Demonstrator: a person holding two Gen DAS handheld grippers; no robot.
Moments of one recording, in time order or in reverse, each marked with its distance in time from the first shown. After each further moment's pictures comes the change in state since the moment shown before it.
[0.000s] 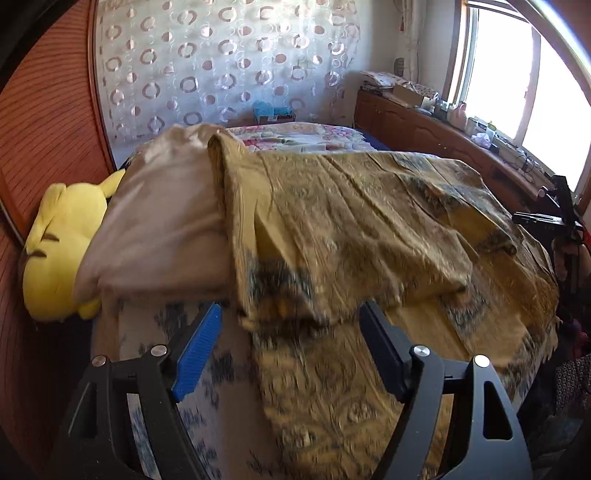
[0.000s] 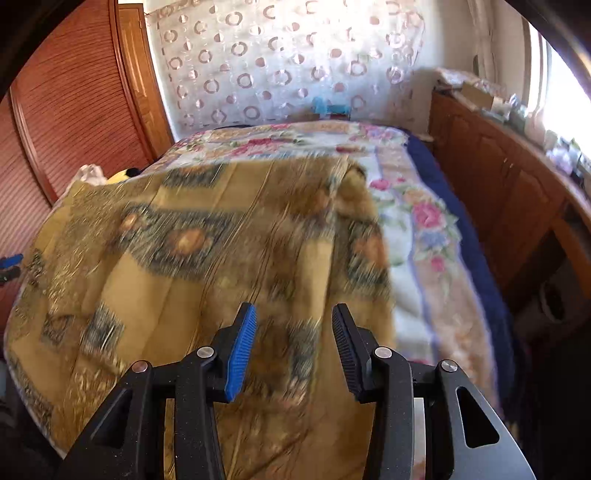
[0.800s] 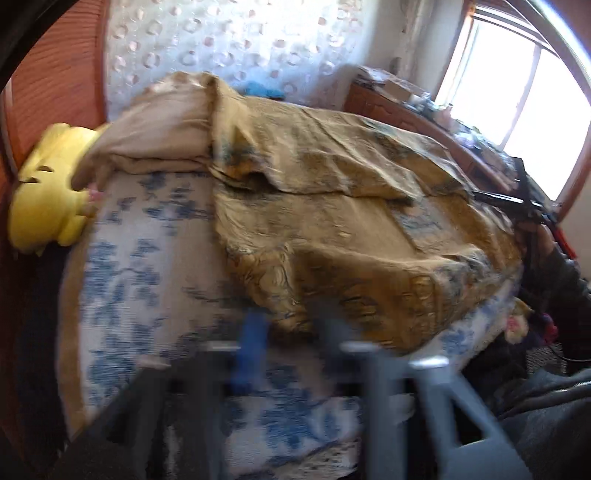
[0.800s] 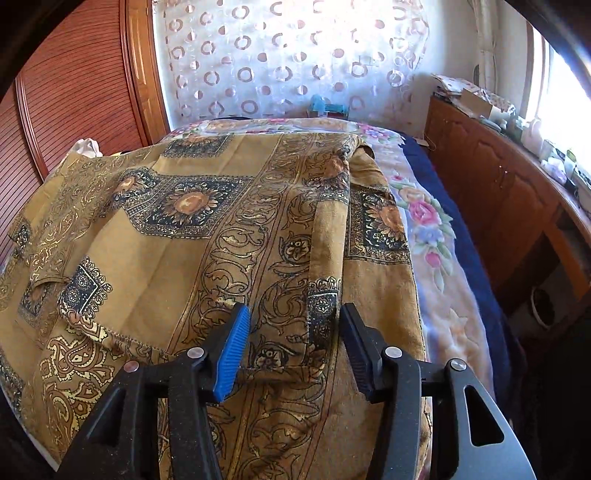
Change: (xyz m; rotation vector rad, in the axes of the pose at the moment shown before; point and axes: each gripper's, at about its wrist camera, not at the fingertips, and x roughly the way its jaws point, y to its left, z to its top) left arm -0.026 -0.024 -0.085 -0.075 0.057 -0.120; right arm 0.022 0.020 -0.015 -0.056 -0.004 -0.072
